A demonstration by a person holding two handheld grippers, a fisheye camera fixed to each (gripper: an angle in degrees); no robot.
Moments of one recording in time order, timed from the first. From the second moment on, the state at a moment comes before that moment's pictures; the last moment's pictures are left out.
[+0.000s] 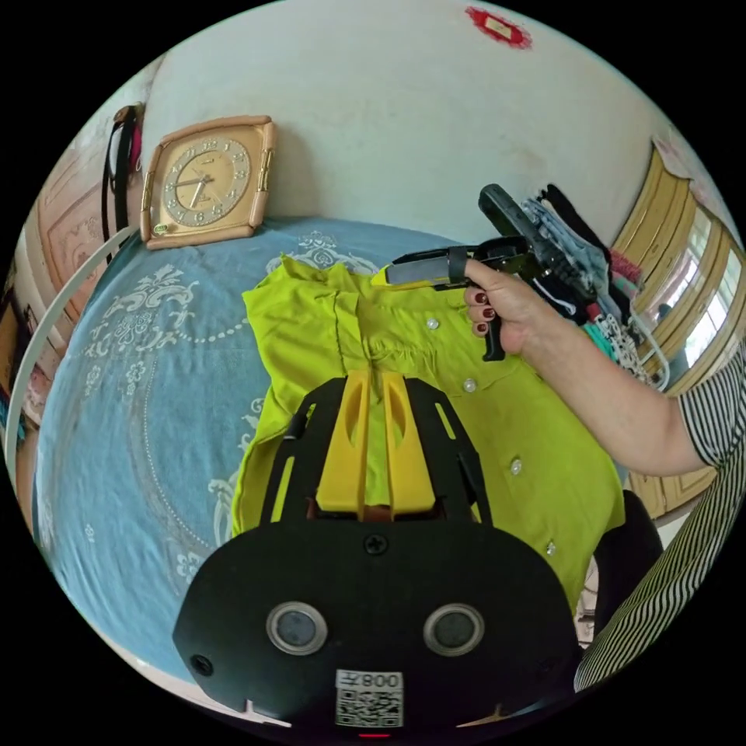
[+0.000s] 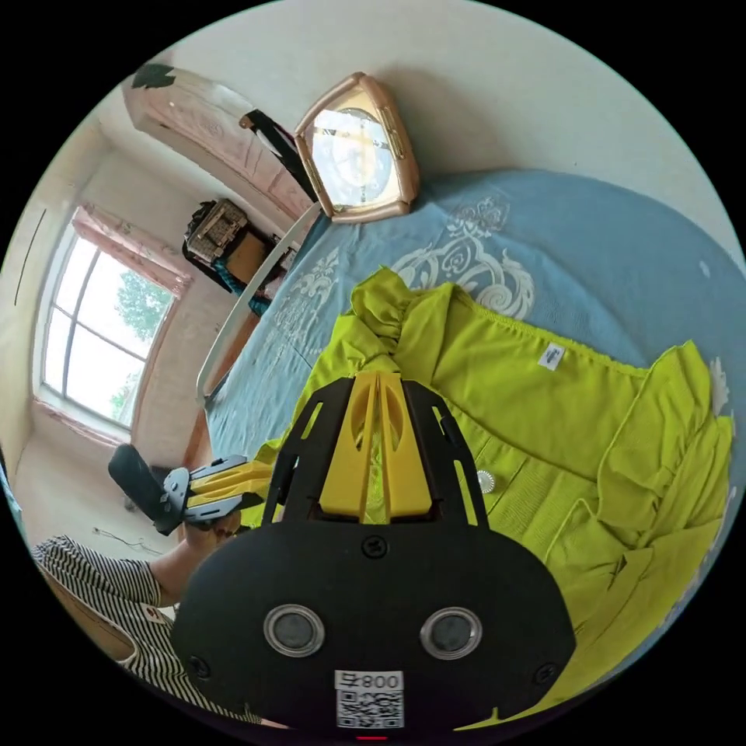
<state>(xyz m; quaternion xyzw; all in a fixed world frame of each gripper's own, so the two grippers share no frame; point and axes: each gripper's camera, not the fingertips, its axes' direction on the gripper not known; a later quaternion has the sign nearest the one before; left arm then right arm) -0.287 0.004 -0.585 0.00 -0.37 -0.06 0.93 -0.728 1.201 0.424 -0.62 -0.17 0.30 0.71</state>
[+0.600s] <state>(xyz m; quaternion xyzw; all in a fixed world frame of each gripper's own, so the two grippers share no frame) -0.351 0.024 -0.564 -0.08 -0.40 -0.14 0.90 -0.715 1.197 0.348 -0.69 -0.15 0.25 0.66</state>
